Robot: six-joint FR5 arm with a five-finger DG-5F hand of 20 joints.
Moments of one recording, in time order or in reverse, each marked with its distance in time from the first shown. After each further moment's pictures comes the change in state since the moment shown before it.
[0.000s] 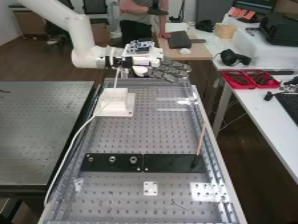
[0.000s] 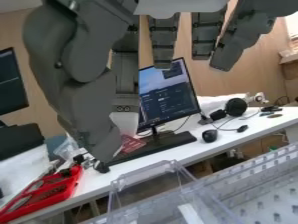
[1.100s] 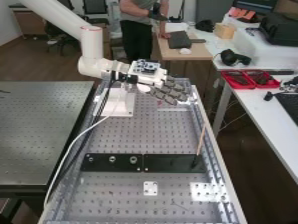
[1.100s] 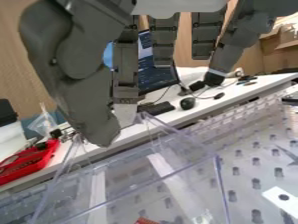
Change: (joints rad) arm -0.023 -0.104 0.066 -0.130 0.030 0.120
